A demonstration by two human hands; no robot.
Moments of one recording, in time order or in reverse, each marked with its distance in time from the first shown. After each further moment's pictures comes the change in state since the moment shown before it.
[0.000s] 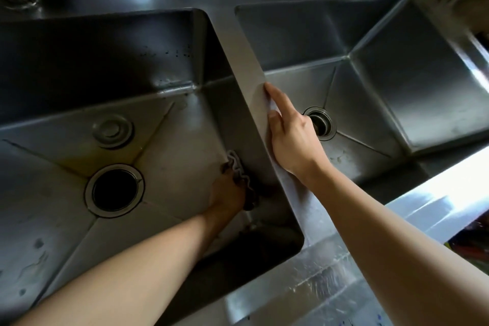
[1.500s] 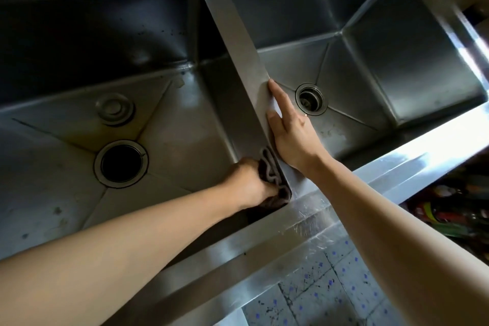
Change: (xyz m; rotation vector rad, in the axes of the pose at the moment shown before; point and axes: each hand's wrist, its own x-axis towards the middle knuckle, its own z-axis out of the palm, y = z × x) left_hand -0.089 0.049 -0.036 0.083 -0.391 0.139; right_hand -0.043 0.000 -0.013 0.001 -0.137 0.087
